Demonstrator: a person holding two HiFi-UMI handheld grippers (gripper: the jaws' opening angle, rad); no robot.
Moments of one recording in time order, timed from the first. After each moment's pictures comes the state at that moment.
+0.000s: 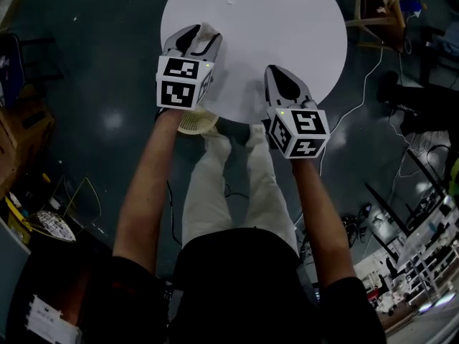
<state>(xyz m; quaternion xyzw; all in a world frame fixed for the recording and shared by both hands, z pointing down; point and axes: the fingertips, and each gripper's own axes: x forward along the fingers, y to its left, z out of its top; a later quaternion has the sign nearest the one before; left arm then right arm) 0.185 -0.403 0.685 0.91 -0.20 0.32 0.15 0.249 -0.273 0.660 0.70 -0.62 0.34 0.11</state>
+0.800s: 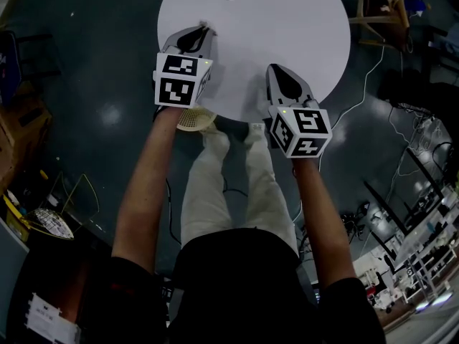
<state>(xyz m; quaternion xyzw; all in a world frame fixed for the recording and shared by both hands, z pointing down) 0.177 -0.404 0.706 0.91 -0.21 0.34 0.14 0.249 -0.269 0.677 0.70 -0.61 0.35 0.11</state>
